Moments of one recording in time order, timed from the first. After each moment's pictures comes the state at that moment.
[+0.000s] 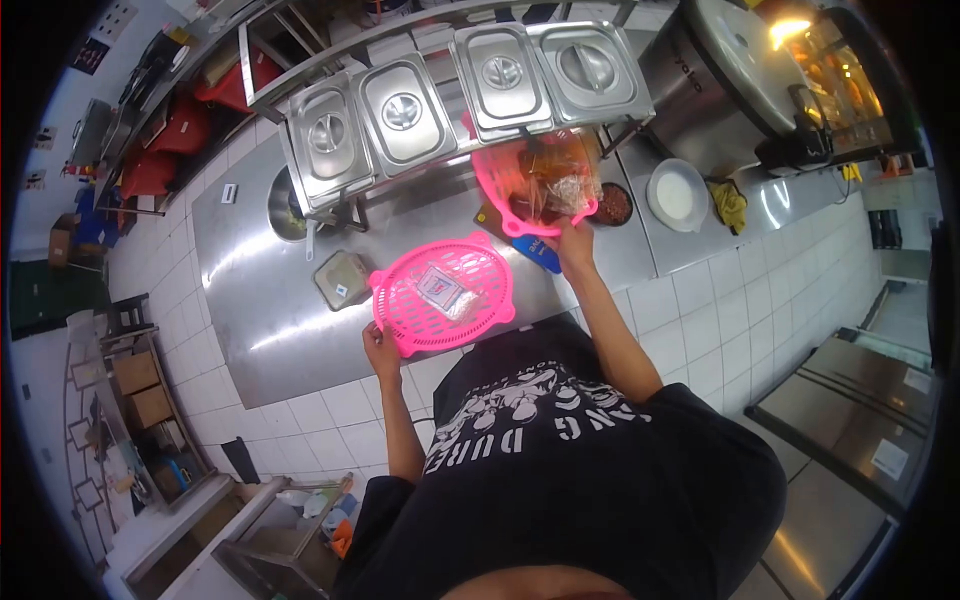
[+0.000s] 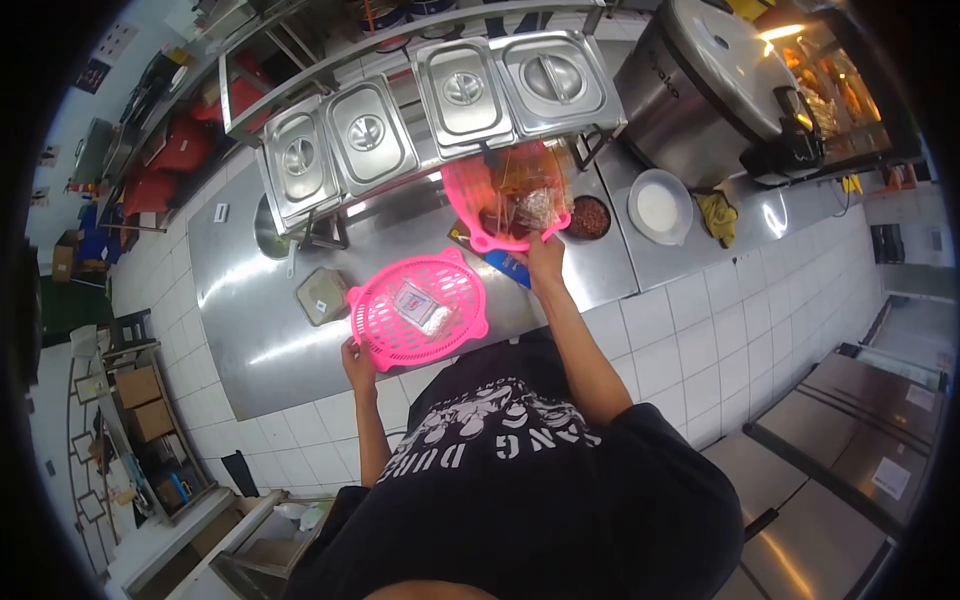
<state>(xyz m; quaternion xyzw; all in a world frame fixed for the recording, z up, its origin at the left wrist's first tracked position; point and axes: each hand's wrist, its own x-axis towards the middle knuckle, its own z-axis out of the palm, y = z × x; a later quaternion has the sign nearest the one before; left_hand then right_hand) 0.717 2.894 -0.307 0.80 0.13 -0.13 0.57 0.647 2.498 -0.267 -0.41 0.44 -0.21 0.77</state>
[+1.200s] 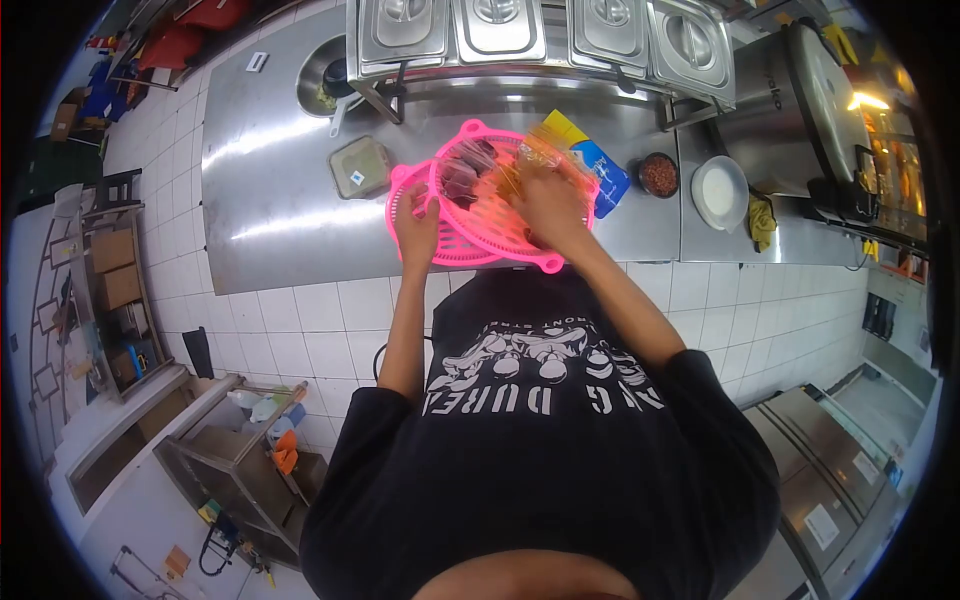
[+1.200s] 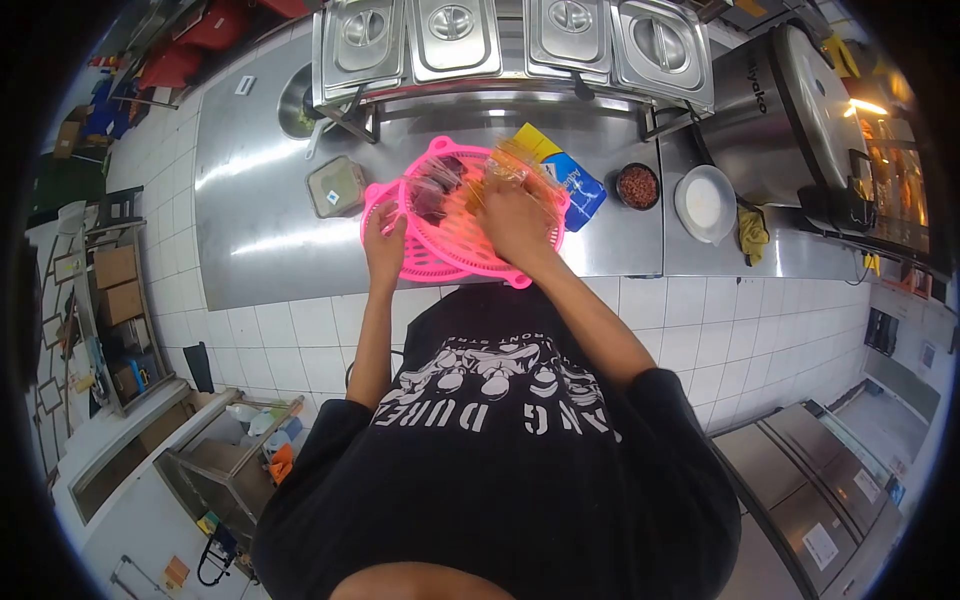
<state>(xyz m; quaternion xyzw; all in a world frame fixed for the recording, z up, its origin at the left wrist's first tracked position) 0.731 2.815 -0.257 0.81 0.00 -0.13 0.57 0.673 2.594 -0.180 -0.96 0.11 0.08 0.23</state>
